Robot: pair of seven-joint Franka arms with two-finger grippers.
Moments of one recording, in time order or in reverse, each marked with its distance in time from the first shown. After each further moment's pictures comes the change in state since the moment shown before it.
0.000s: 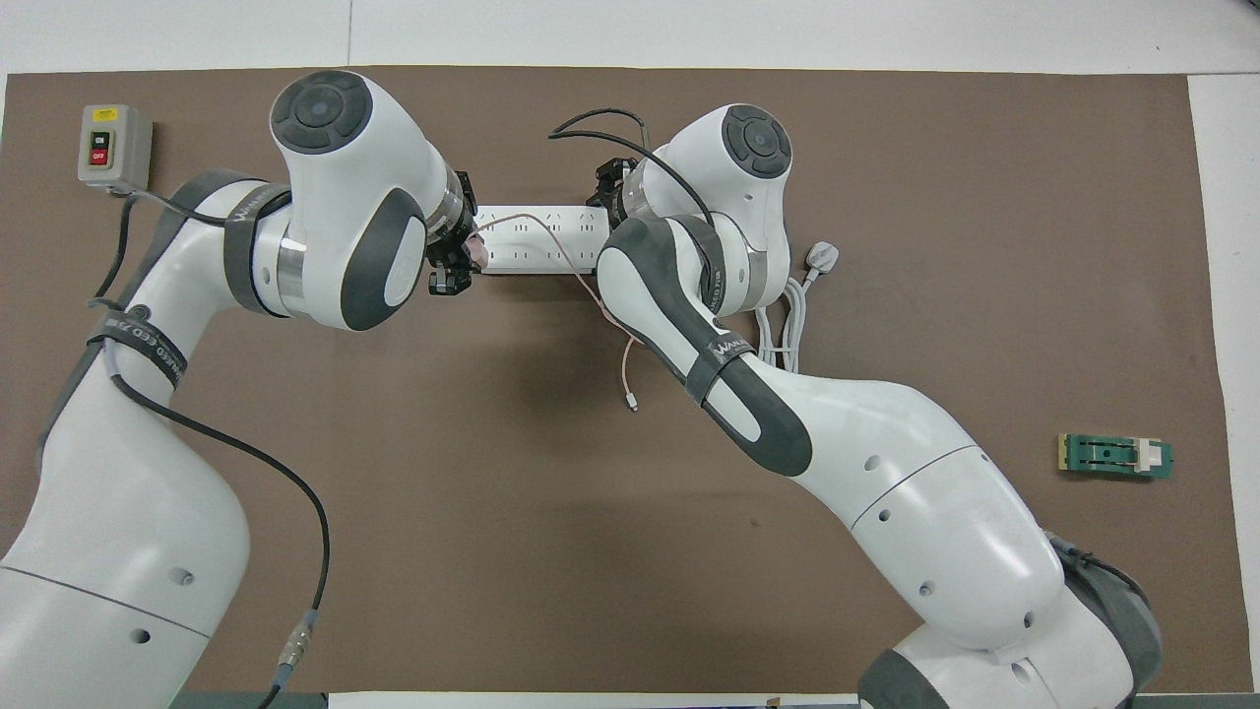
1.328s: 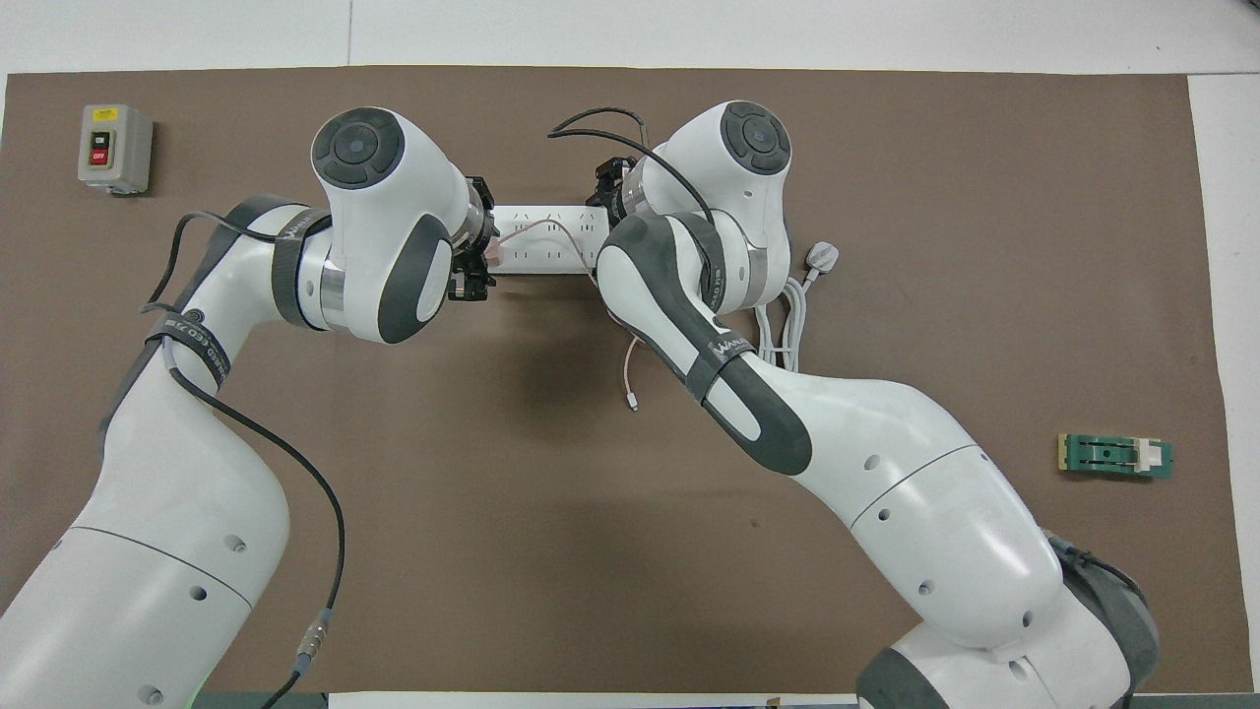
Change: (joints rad) left arm -0.003 0.072 -0.023 -0.051 0.003 0.174 0.001; right arm 0.000 0.006 -0.001 0.013 -0.003 -0.012 0.000
